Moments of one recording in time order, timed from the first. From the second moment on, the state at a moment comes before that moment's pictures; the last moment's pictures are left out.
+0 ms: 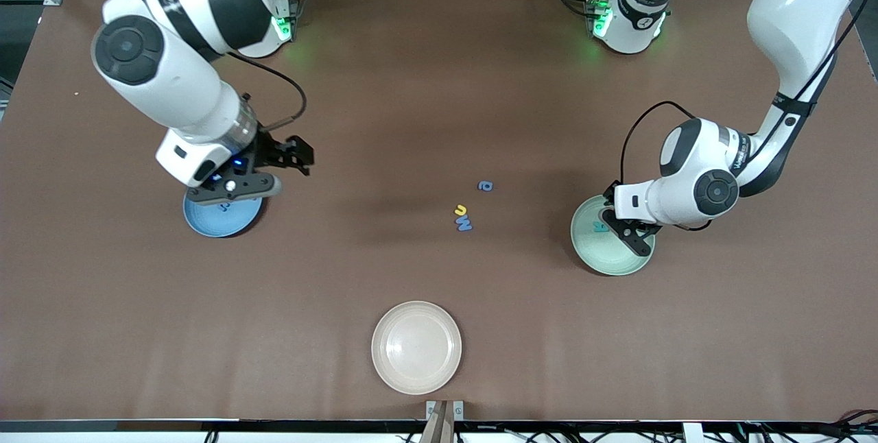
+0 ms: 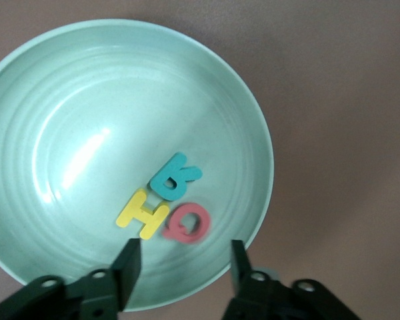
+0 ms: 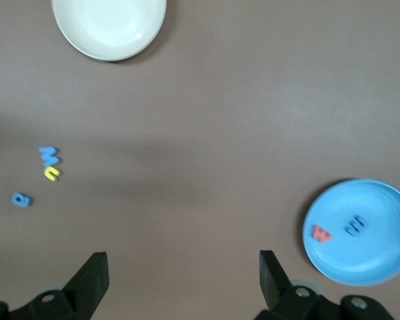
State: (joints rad) left arm 0.37 0.55 -0.61 -1.93 0.24 2.19 0.43; right arm 0.19 0.23 0.24 -1.58 0.02 1.85 0.29
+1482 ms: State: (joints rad) left arm 0.28 0.55 -0.67 -1.94 0.24 2.27 0.18; right arm 0.38 0.53 0.28 -1.56 -0.02 2.27 0.50
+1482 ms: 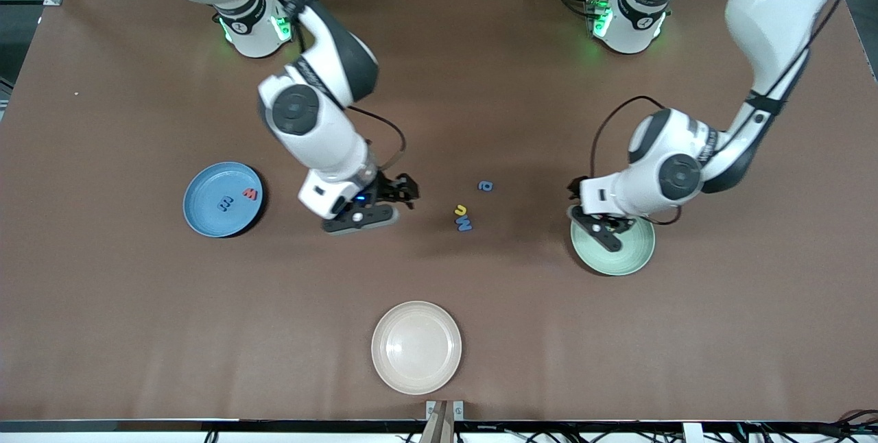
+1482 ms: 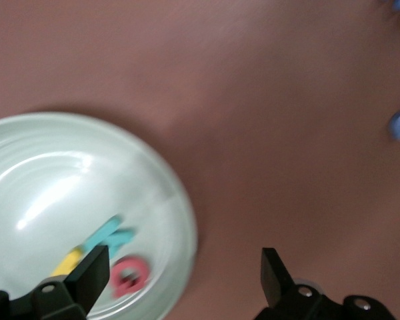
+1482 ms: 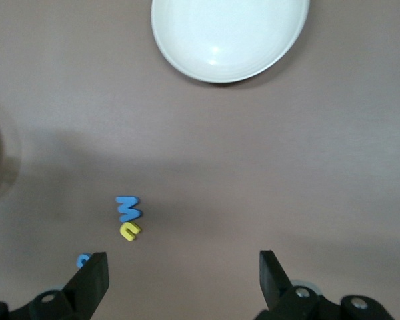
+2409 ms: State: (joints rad) left arm 0.19 0.56 -0.66 -1.94 0.28 2.29 0.00; right arm 0.62 0.76 0.23 -1.42 -0.22 2.31 1.00
